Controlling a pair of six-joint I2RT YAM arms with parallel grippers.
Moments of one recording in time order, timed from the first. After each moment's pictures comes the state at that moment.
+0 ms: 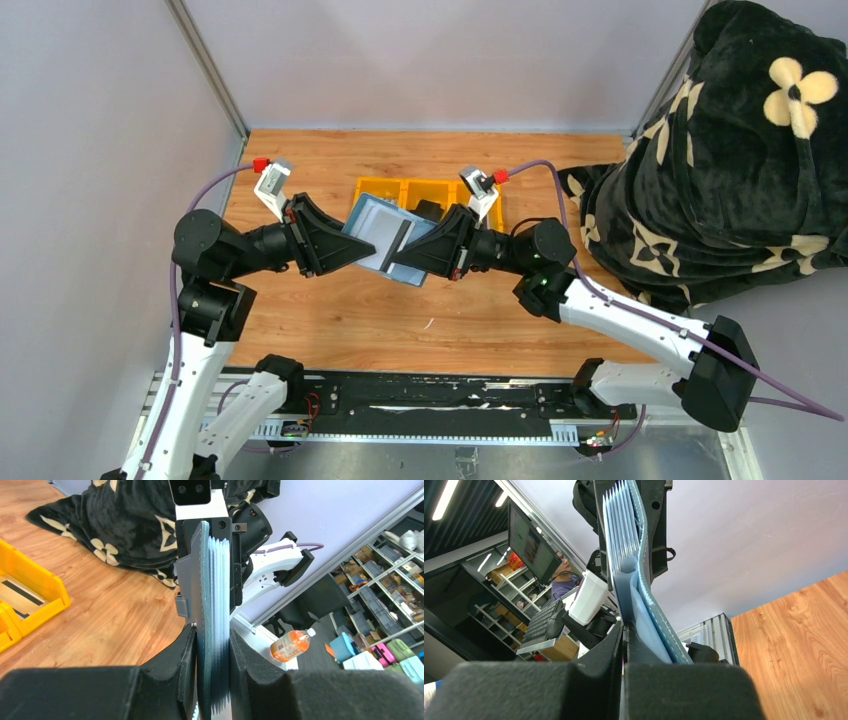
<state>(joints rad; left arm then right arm) -0.27 0.70 1.03 -0.10 1.01 -0.82 0.91 1.17 0.86 0.79 -0.58 0.97</state>
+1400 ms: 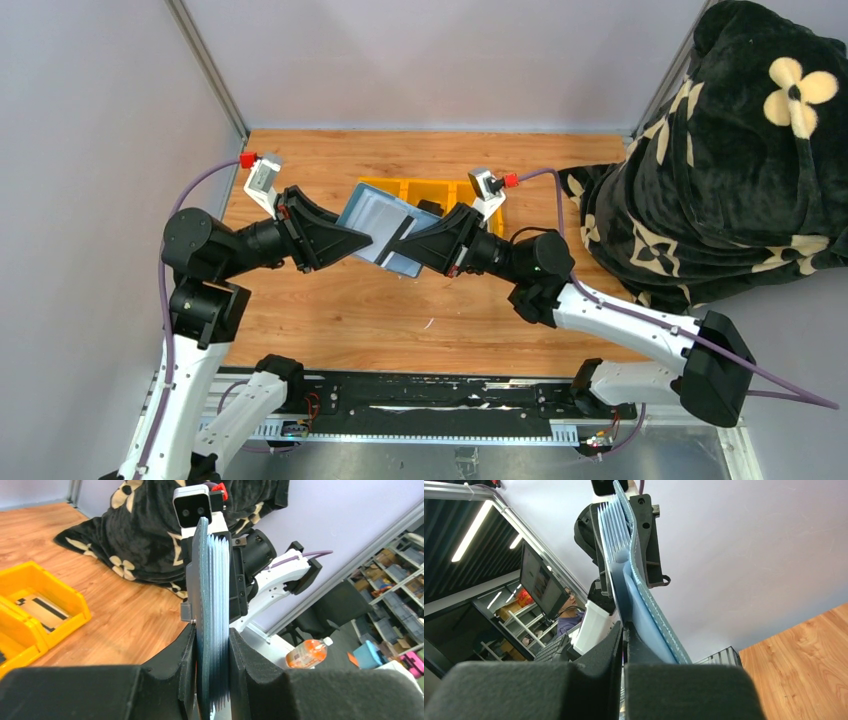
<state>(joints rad) -0.27 0.71 1.09 -0.12 0.96 -0.77 0.96 1.19 0.81 0.96 -0.40 1.03</state>
